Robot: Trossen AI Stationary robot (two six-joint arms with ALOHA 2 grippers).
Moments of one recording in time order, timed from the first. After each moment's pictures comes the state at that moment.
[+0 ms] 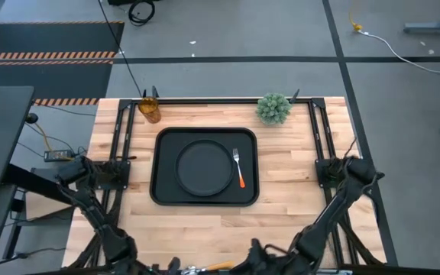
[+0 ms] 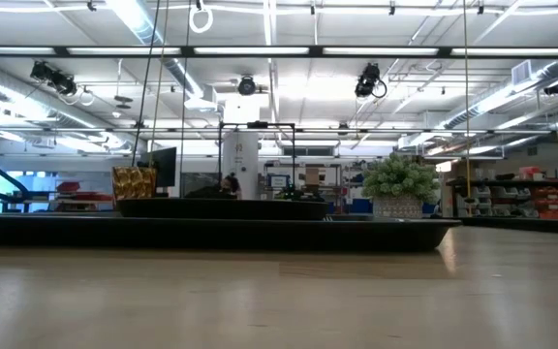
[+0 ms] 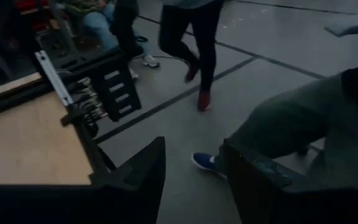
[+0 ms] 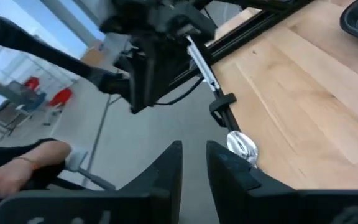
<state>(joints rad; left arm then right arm) -1.05 1.85 1.19 0.36 -0.48 -0.01 0.90 1.94 1.48 0.05 0.70 0.94</state>
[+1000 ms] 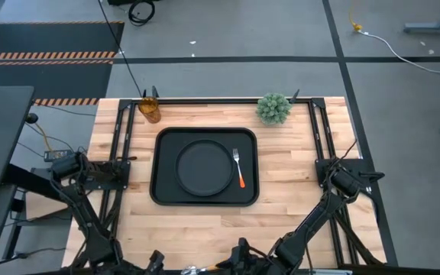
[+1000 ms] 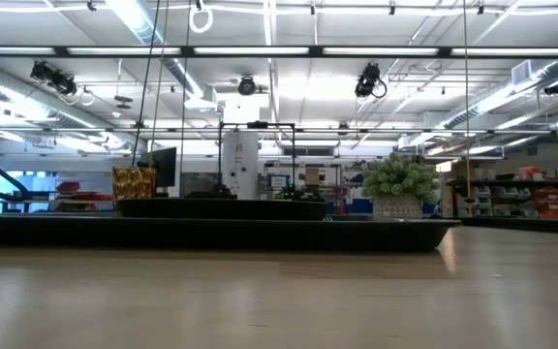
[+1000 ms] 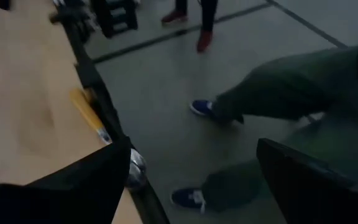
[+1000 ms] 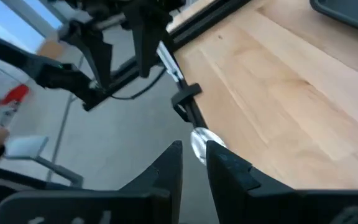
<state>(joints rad) -1.17 1.77 1.19 -0.06 -0.54 -0.41 0.82 2.17 1.69 -0.08 0.71 1.01</state>
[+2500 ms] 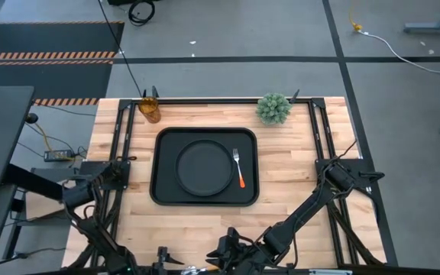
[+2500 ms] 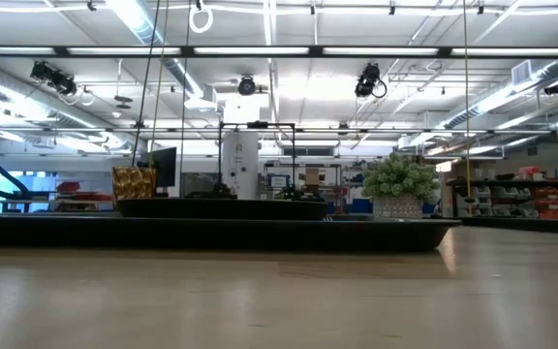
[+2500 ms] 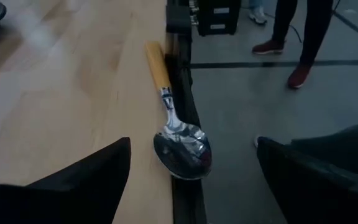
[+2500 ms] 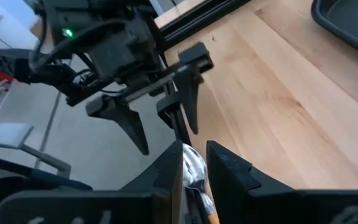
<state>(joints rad) -1.18 2.10 1.19 0.10 -0.94 -0.78 0.72 2.17 1.69 -0.10 0.56 0.90</state>
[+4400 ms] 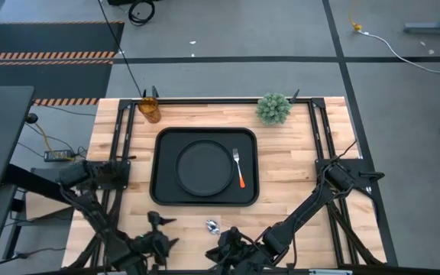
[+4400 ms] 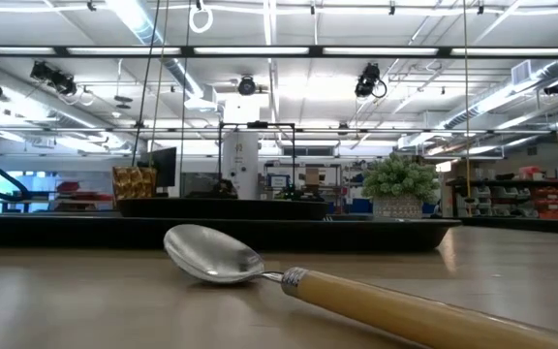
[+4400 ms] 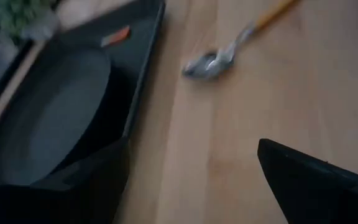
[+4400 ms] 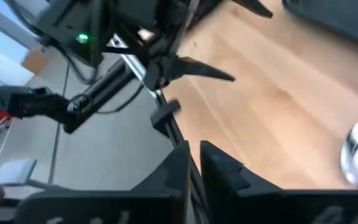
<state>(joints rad) -1.06 1.91 1.19 -0.72 -1.00 -0.96 0.72 2.17 1.70 -0.14 0.60 1.10</state>
